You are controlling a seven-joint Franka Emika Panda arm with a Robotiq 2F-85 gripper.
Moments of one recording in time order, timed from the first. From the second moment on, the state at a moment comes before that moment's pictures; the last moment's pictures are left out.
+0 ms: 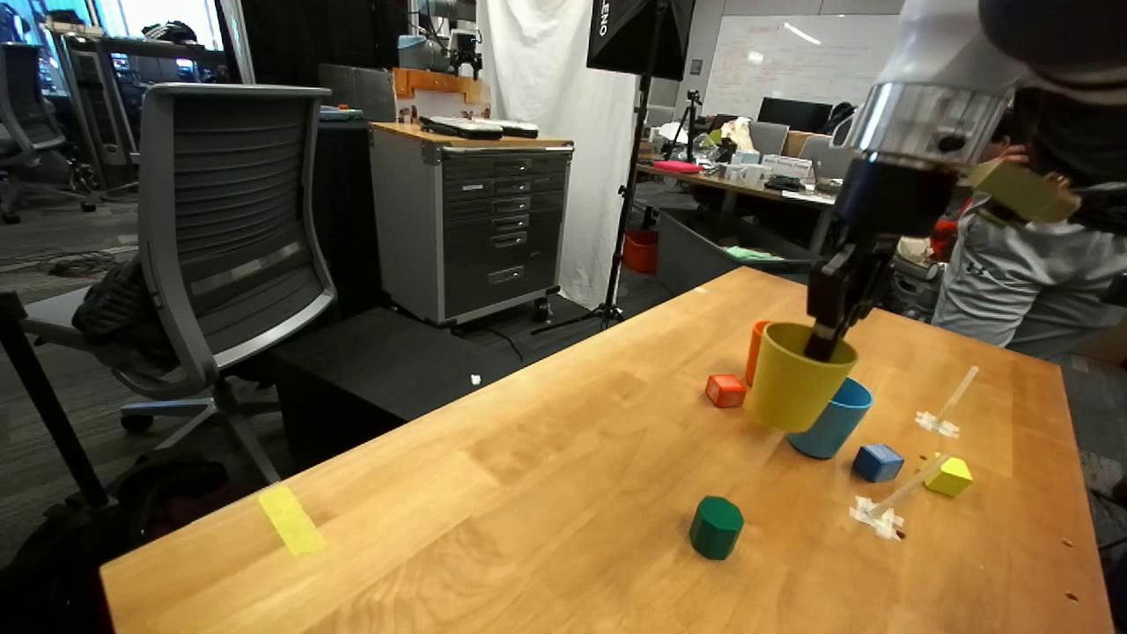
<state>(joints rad) -0.05 0.06 -0.02 -2.29 0.13 2.36 -0.07</state>
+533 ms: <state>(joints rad) -0.12 -0.10 -0.13 -2.26 0.19 2.29 -0.11</state>
